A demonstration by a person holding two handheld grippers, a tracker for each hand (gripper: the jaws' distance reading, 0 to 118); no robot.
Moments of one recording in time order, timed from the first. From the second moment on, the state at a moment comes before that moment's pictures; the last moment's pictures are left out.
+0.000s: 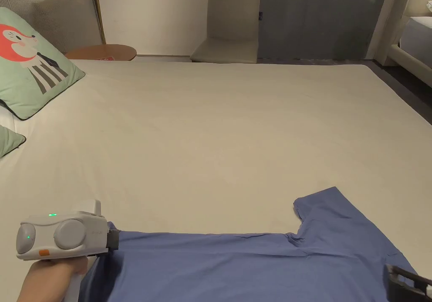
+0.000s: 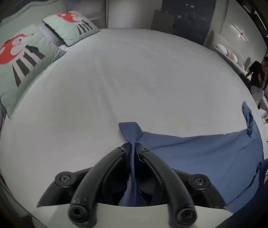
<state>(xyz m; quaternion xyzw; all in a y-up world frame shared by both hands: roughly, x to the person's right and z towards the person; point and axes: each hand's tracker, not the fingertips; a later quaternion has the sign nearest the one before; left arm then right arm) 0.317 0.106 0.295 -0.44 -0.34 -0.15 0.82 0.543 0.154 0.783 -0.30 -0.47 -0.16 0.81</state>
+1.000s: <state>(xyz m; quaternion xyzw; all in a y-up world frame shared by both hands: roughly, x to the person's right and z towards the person) 0.244 0.181 0.328 -0.40 -0.38 -0.11 0.83 0.592 0.220 0.792 -0.36 -0.40 -0.17 0.83</state>
